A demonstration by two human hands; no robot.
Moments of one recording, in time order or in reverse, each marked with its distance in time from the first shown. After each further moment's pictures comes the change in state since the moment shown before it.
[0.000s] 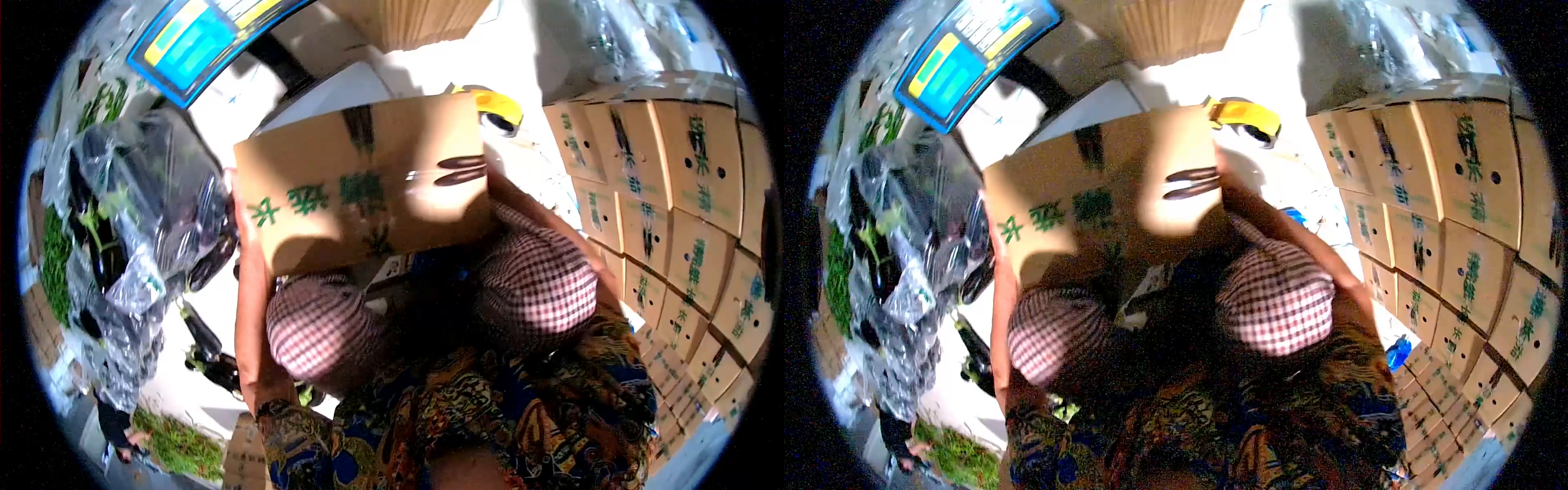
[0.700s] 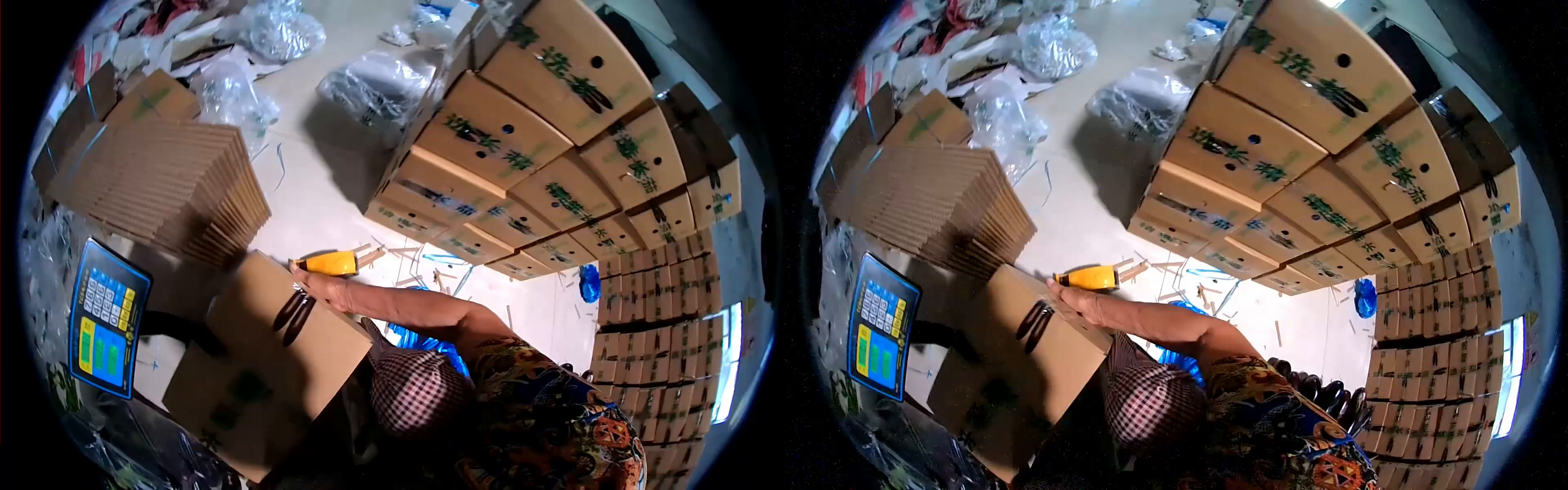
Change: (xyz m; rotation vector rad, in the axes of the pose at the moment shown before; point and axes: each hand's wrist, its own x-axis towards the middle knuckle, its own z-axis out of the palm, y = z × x) left_hand 0.050 -0.021 0.068 0.104 -0.241 -0.019; right_hand 0.071 0.011 -0.030 0.255 -0.038 0.032
